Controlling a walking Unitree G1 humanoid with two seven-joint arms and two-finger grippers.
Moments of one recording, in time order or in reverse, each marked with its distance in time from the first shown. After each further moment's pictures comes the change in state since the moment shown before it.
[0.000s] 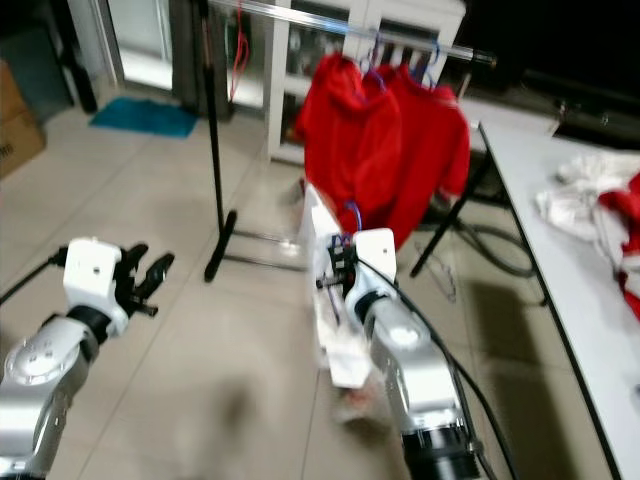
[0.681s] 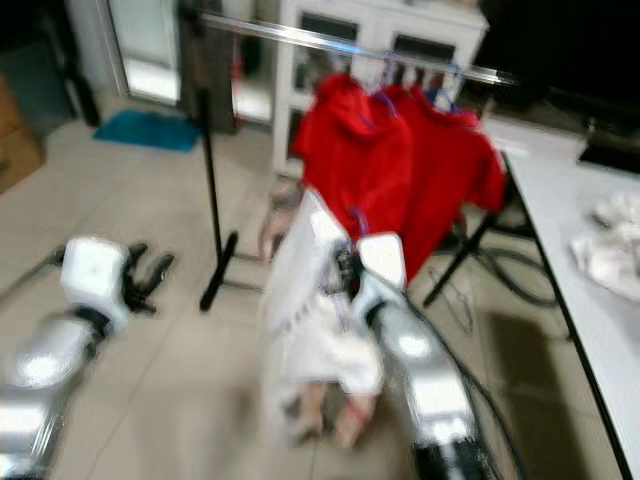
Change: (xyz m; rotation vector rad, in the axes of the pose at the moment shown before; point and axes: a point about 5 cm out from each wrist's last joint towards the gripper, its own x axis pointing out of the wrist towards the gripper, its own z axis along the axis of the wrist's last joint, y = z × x) left arm 0.005 -0.013 0.003 0.006 -0.011 -0.064; right arm -0.013 -0.014 -0.010 -0.026 0.030 -0.019
